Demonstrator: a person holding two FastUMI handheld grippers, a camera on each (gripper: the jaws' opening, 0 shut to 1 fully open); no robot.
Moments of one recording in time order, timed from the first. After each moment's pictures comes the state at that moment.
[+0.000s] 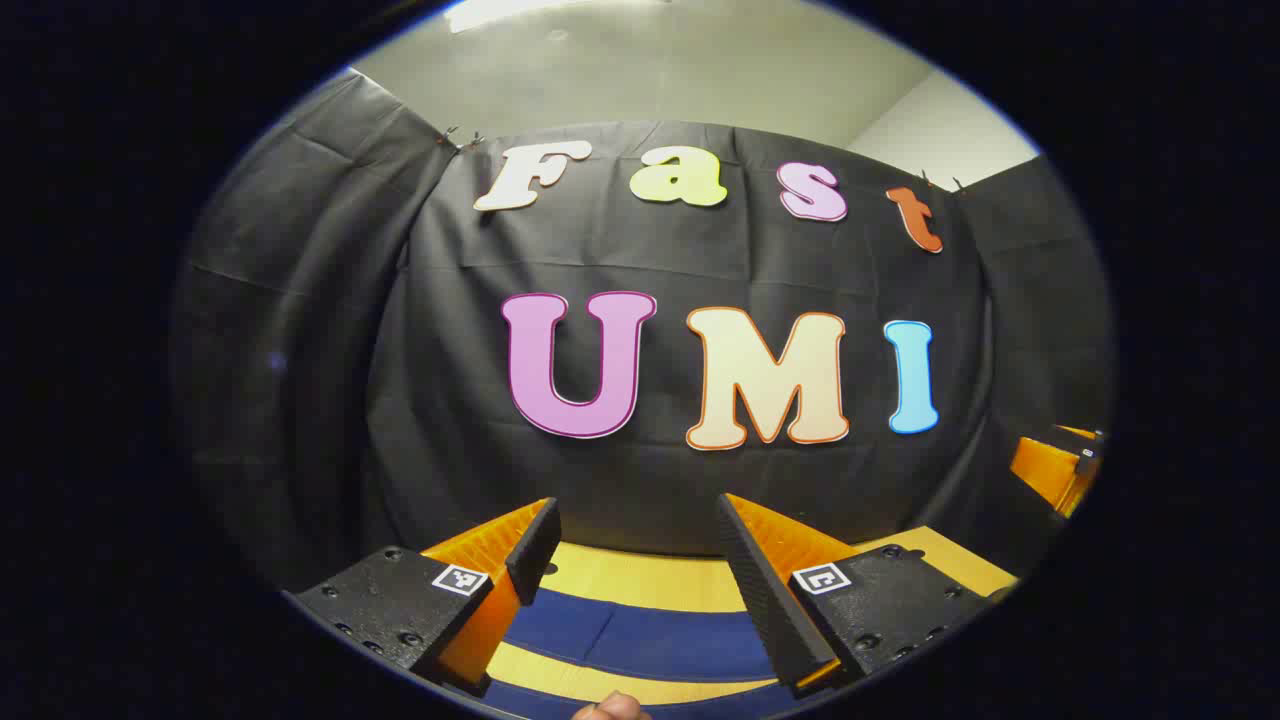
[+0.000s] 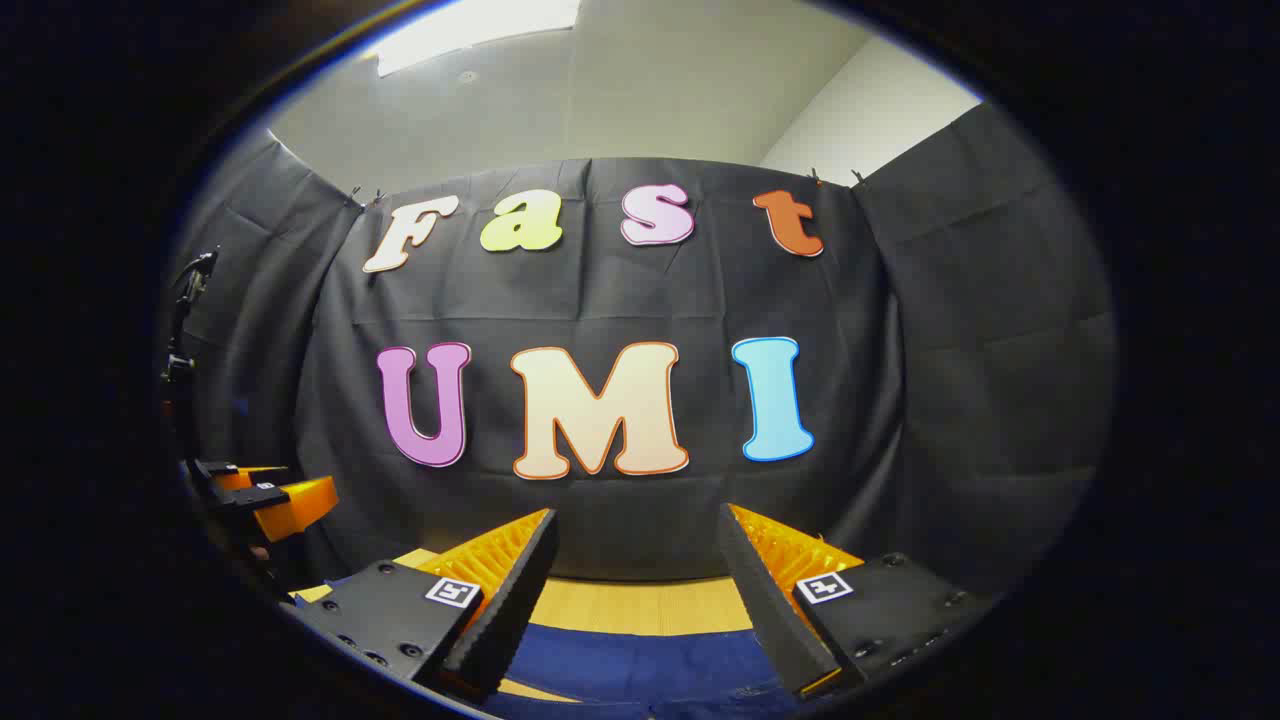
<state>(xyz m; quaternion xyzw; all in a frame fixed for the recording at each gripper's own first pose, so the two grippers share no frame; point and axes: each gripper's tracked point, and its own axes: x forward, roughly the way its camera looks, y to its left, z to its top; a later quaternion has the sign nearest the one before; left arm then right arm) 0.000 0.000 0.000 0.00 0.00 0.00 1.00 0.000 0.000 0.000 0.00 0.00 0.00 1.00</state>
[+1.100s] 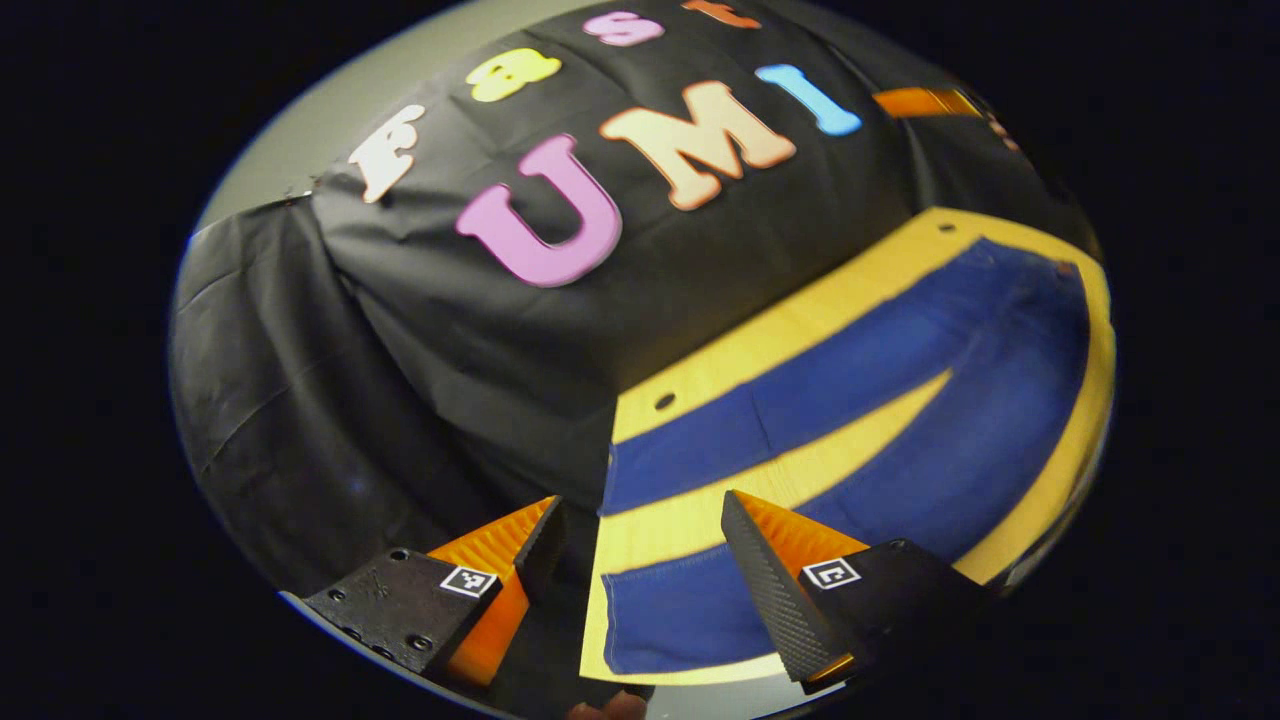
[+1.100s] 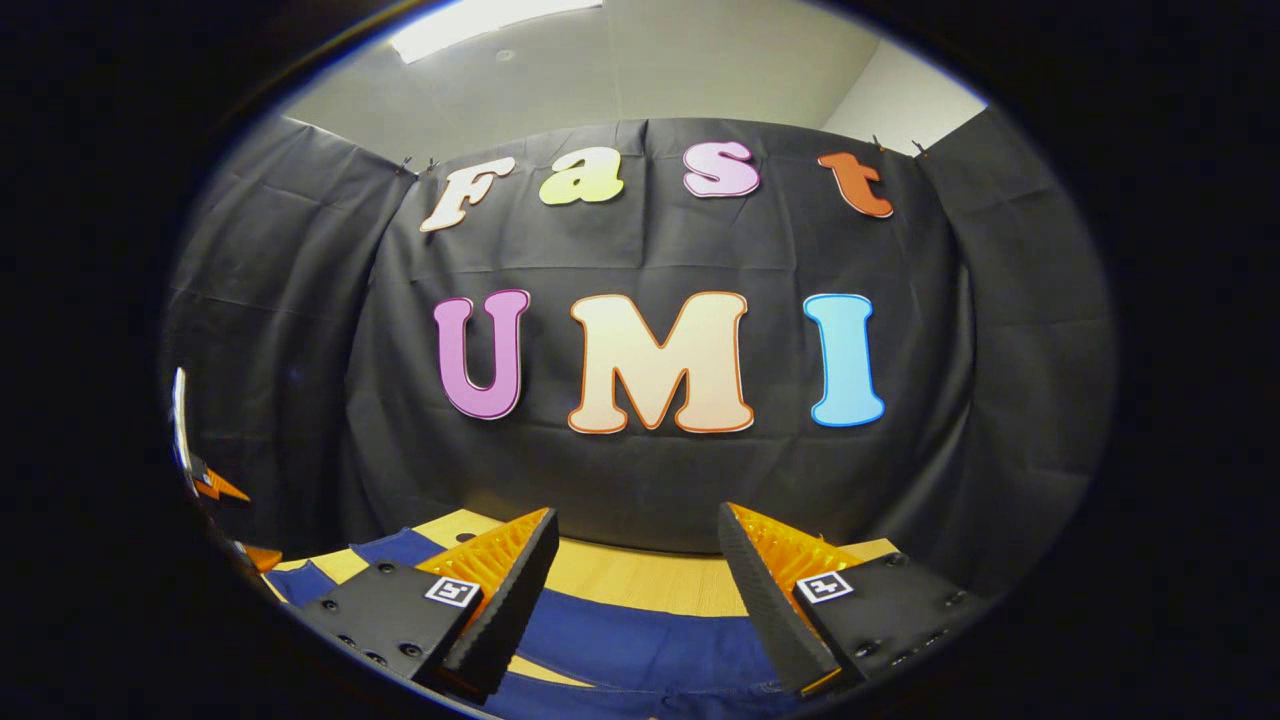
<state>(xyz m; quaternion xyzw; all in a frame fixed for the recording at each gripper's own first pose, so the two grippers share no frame) -0.132 0.136 -0.182 0.34 0.29 -0.02 0.90 0.021 0.035 -0.060 -0.02 0.05 0.09 0.99</state>
